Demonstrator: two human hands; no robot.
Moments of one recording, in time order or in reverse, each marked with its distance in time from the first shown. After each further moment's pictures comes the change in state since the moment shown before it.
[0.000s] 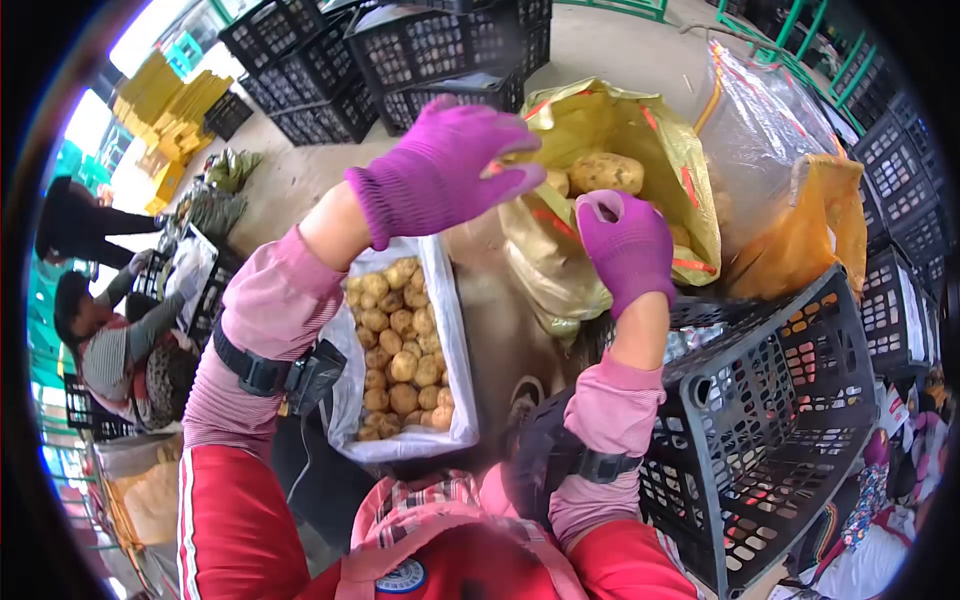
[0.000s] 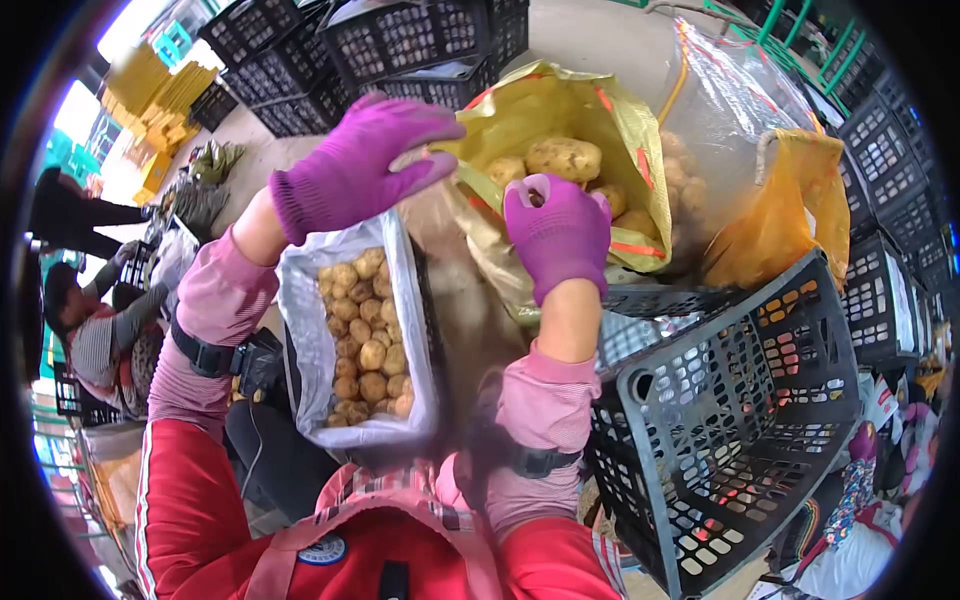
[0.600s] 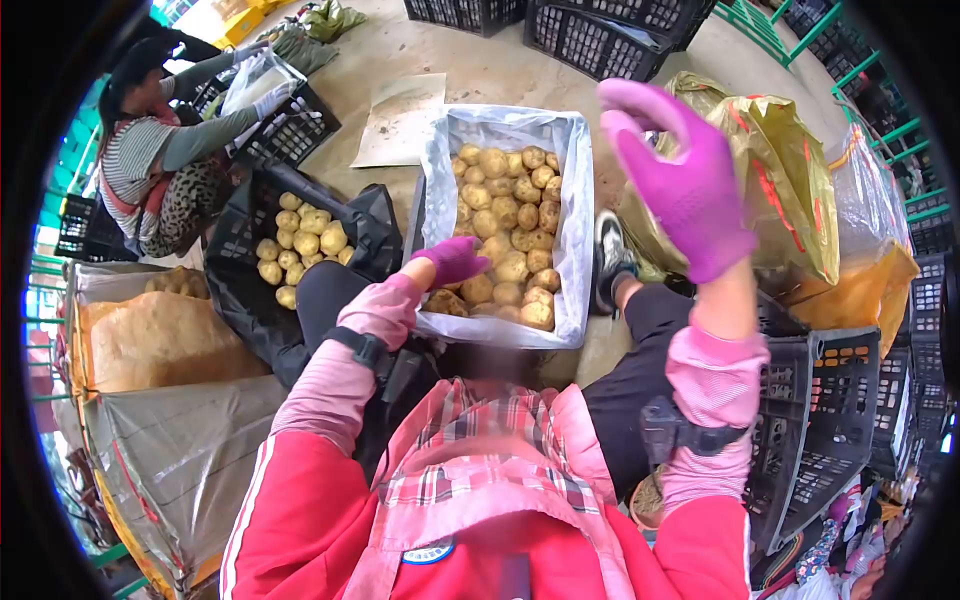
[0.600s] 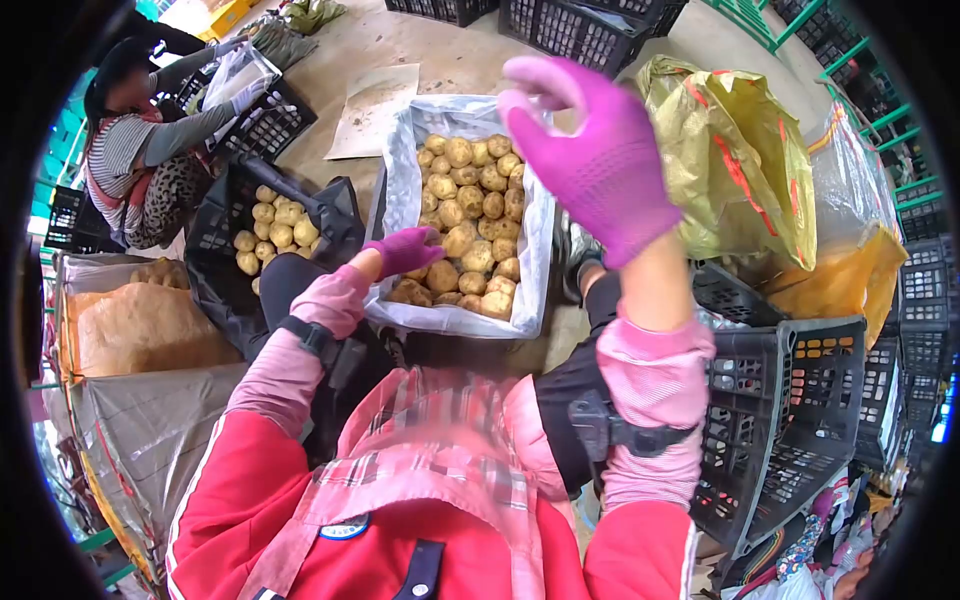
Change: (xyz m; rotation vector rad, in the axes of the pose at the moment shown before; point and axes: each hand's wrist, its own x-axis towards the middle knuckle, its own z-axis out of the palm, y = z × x) left_hand -0.405 0.005 0.222 -0.598 -0.436 -0.971; right_hand -0.133 -0.175 0.075 0.516 -0.244 -0.796
